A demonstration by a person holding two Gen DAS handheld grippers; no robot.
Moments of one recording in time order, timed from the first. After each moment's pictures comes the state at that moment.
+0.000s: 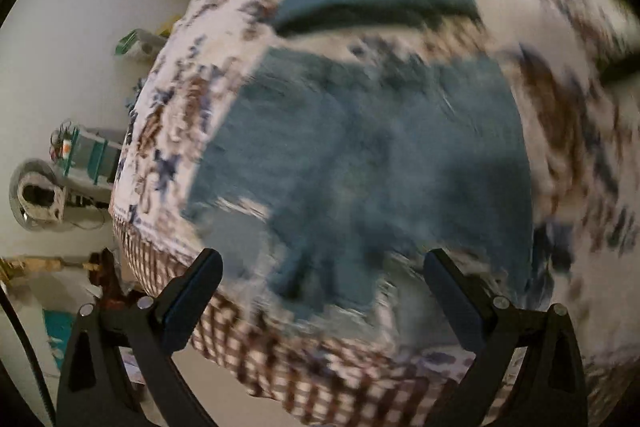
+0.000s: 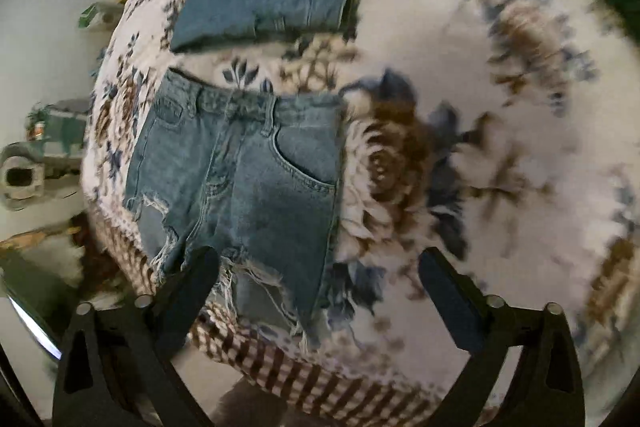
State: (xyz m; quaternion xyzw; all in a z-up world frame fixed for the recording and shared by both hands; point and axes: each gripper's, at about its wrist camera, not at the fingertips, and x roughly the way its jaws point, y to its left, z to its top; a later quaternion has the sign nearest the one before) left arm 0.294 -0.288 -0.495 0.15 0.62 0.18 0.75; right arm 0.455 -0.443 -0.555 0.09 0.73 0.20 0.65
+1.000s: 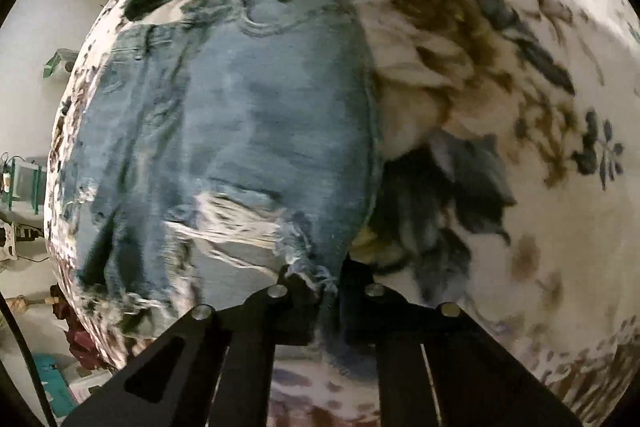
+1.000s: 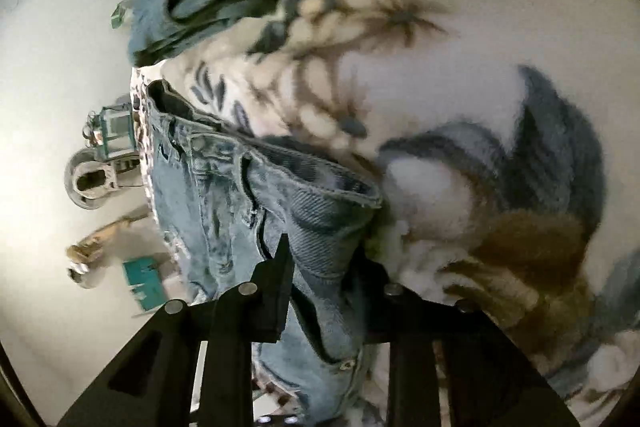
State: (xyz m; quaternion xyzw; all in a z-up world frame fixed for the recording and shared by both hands) left arm 0.284 -0.368 -0.588 0.12 0.65 0.06 0.75; right arm 0.529 -0.372 -0.702 0.21 0.76 0.29 0.55
